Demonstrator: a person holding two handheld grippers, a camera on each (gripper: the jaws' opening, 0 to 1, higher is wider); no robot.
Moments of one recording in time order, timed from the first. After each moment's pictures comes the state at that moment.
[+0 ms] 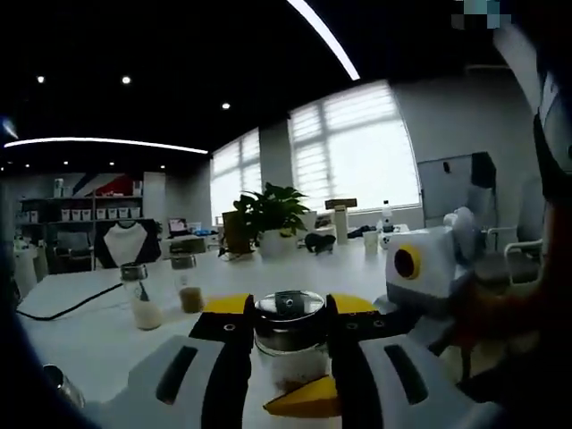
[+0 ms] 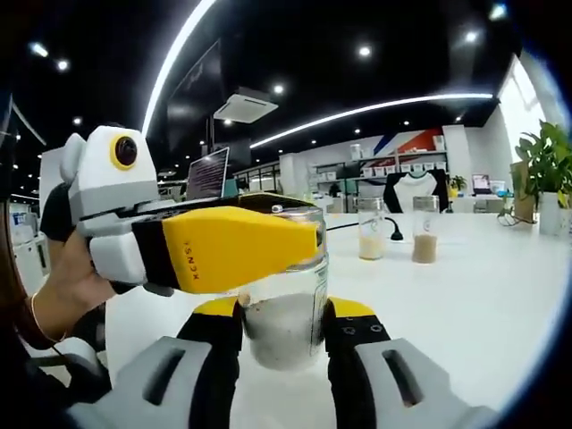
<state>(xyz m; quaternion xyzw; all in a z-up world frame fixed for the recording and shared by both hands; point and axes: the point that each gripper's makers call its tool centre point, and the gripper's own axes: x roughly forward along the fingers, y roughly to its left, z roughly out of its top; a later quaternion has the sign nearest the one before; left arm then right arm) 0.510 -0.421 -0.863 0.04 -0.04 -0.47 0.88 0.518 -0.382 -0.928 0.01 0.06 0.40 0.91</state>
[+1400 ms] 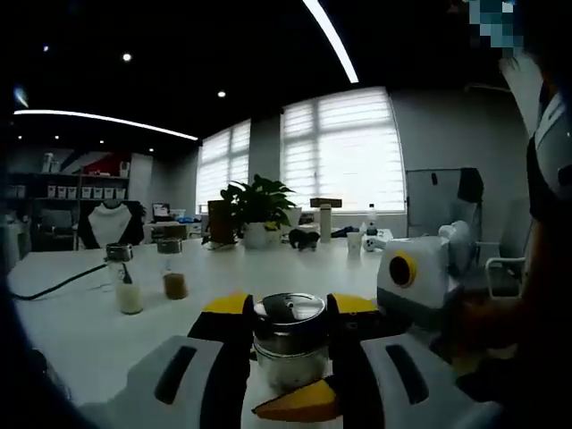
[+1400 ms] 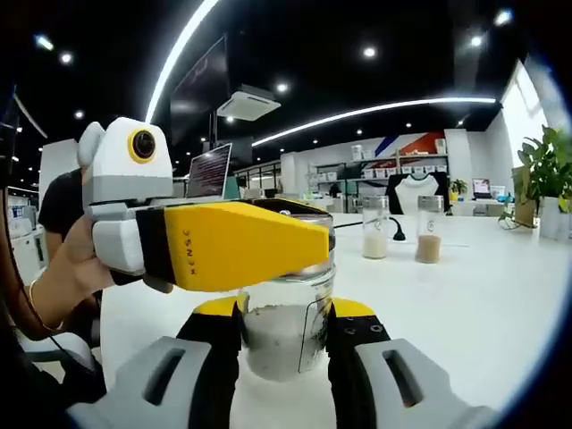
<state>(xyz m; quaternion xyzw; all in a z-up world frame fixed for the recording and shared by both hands) 0.511 -0.418 -0.869 0.00 -0.01 -0.48 0.88 0.517 -0.372 -0.931 0.00 0.05 0.39 0.92</state>
